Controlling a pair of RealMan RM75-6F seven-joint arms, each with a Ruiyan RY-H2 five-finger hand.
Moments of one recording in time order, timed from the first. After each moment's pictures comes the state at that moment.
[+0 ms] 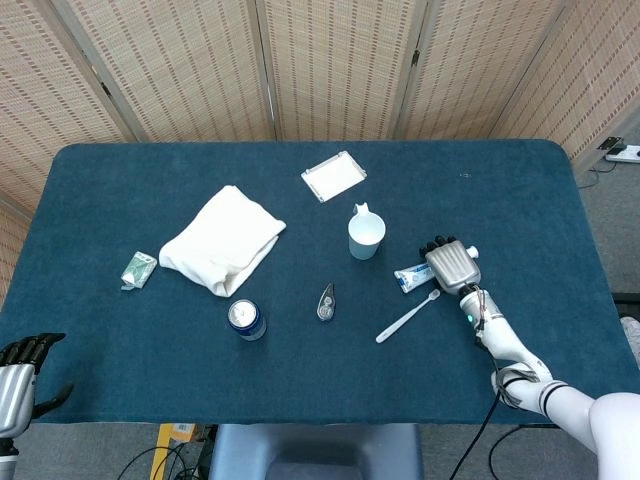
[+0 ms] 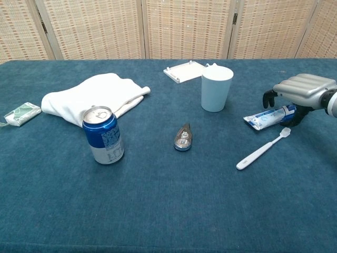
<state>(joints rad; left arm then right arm) 0.00 -1.17 -0.01 -1.60 1.48 1.54 0.12 0.70 -1.63 0.15 -0.89 -1.36 0.79 -0.25</state>
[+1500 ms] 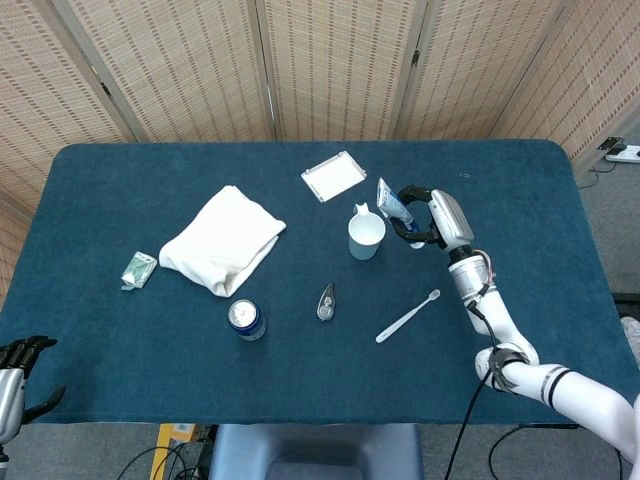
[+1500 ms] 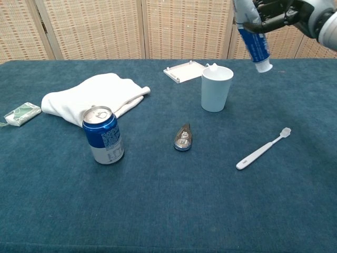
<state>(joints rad) 0.02 -1.15 -0.01 -1.61 1.50 1.57 0.10 0.75 -1.50 0.42 -1.24 -1.21 0.94 0.54</state>
